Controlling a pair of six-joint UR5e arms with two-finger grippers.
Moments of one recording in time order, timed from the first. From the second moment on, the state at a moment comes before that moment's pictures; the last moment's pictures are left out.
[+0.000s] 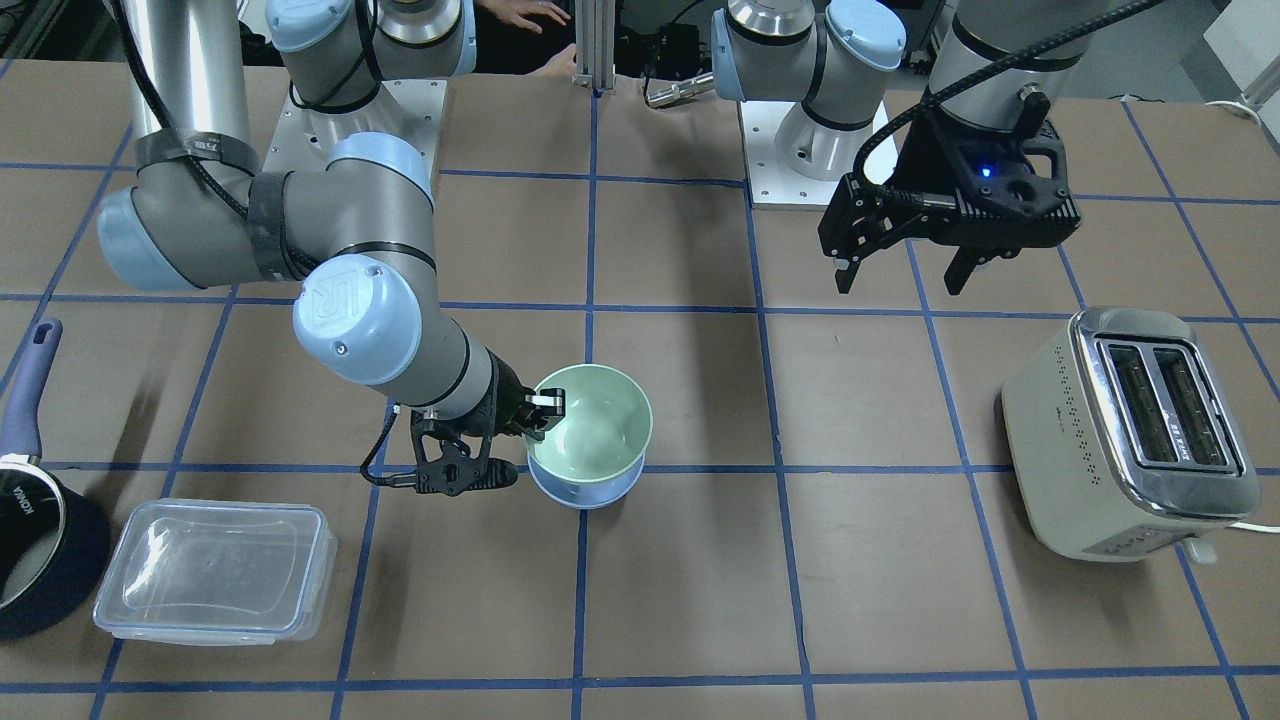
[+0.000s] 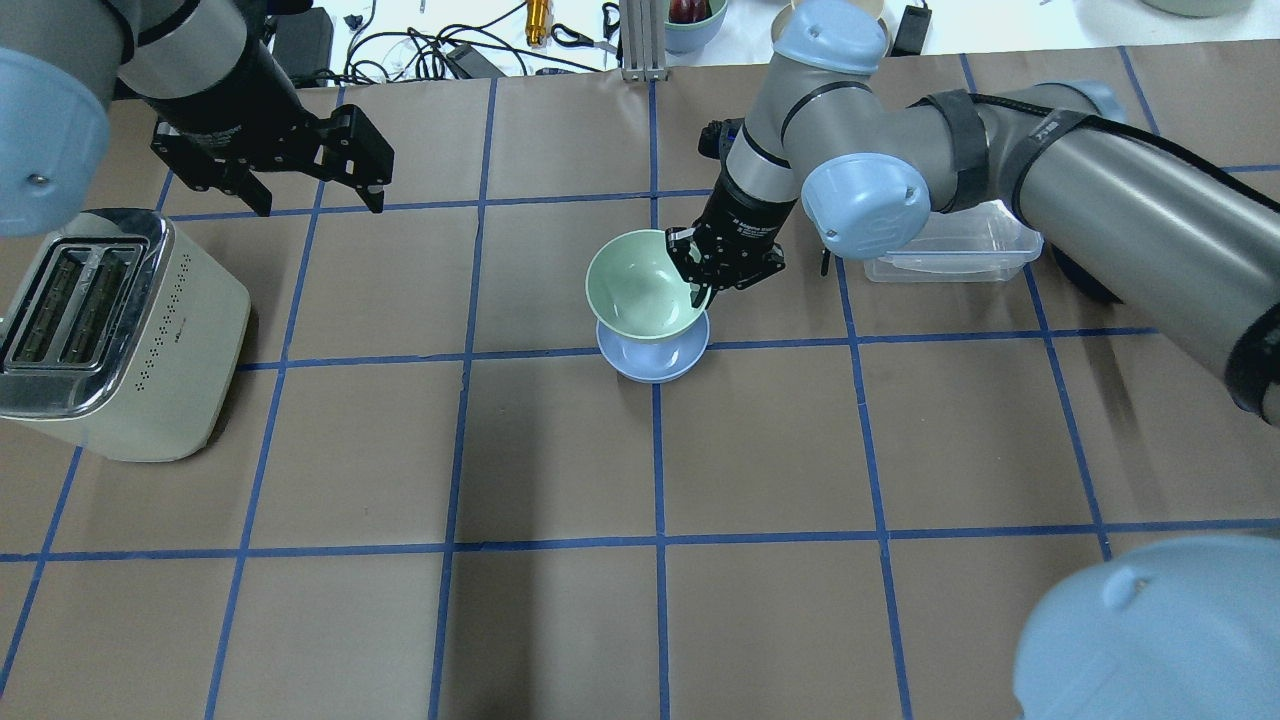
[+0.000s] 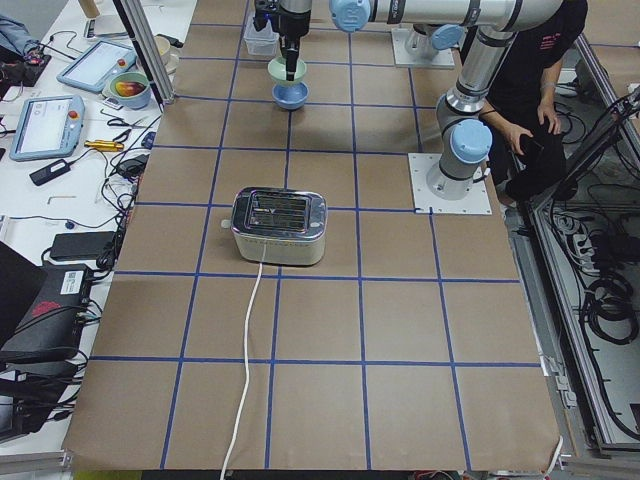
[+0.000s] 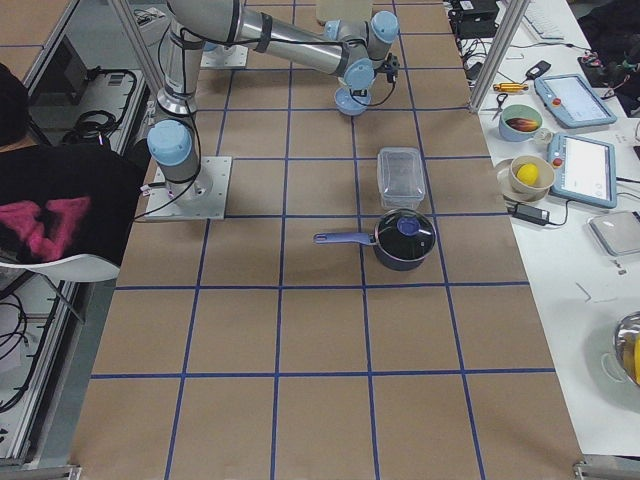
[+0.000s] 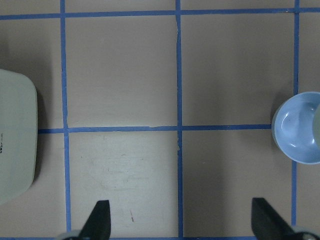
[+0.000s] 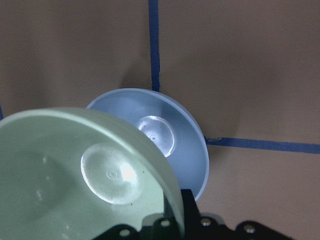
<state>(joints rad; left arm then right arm) -1.55 -1.58 -1.56 -1.46 1.59 0.03 1.74 -1.14 1.60 -1.92 -1.24 0.16</state>
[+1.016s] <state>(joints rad) -1.55 -1.57 -1.56 -1.46 1.60 0.06 1.73 -1.14 1.63 -2.02 -1.28 0.16</state>
